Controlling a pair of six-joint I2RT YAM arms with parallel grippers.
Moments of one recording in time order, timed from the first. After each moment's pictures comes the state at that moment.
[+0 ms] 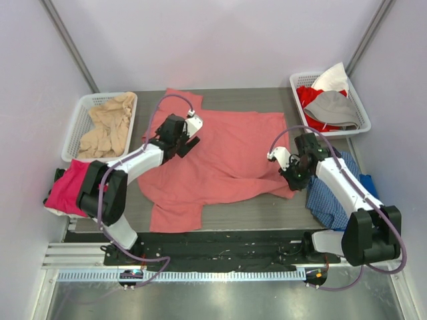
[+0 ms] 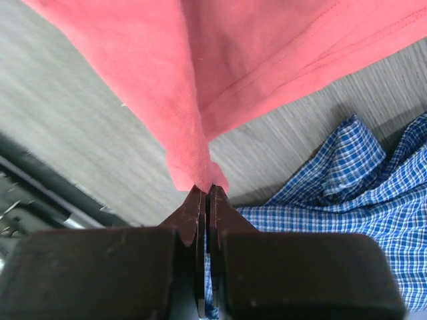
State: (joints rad) left arm -0.44 1.66 1.05 -0.07 -0.27 0.52; right arm 0.14 1.28 0.89 -0.93 -0.19 -0.73
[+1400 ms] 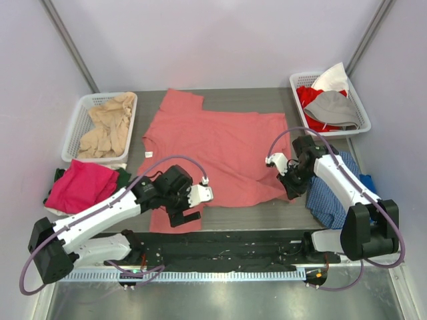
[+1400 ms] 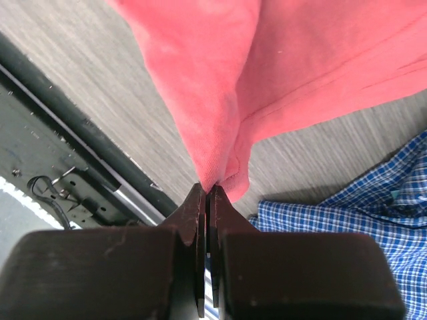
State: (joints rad) left arm -0.84 1.06 0.83 -0.85 0.15 0.47; right arm 0.15 1.30 0.92 -1.09 -0.29 -0.75
